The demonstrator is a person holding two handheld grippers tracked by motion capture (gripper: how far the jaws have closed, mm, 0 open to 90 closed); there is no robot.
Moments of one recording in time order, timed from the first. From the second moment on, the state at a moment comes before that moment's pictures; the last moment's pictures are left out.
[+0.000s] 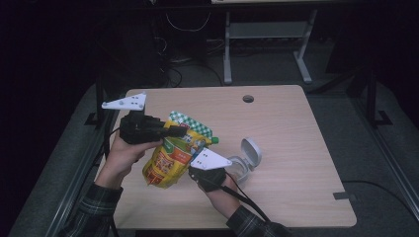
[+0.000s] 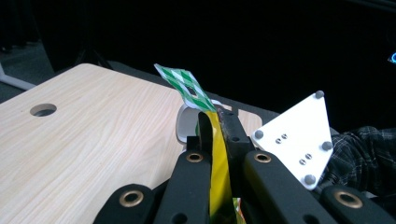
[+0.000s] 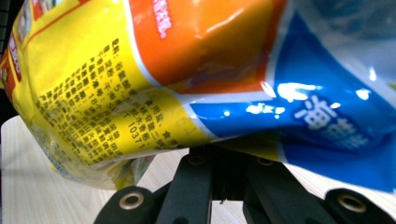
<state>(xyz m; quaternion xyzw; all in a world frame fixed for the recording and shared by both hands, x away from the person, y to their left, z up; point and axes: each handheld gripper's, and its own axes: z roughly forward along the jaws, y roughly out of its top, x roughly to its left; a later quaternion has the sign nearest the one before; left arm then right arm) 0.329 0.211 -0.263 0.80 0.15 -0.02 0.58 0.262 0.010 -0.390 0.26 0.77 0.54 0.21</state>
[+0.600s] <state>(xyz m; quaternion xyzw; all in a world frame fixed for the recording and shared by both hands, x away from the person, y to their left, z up) 0.341 0.172 -0.260 0.84 0.13 -0.02 0.53 0.251 0.020 -0.405 0.28 0.76 0.54 0.24</state>
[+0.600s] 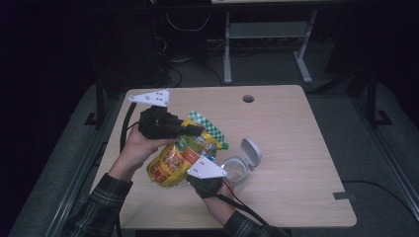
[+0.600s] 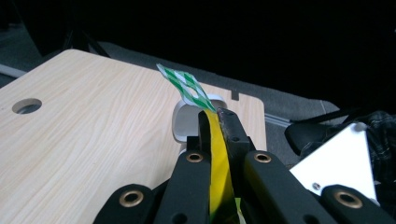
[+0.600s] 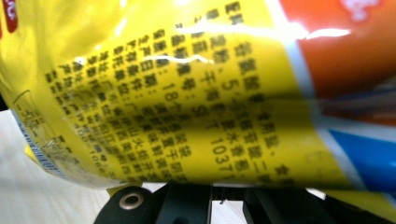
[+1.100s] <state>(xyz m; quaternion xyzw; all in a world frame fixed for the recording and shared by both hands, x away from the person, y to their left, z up) 0.355 0.154 -0.259 0.85 0.13 -0.04 0.50 0.251 0.017 -0.406 0.29 0.75 0.55 0.25</state>
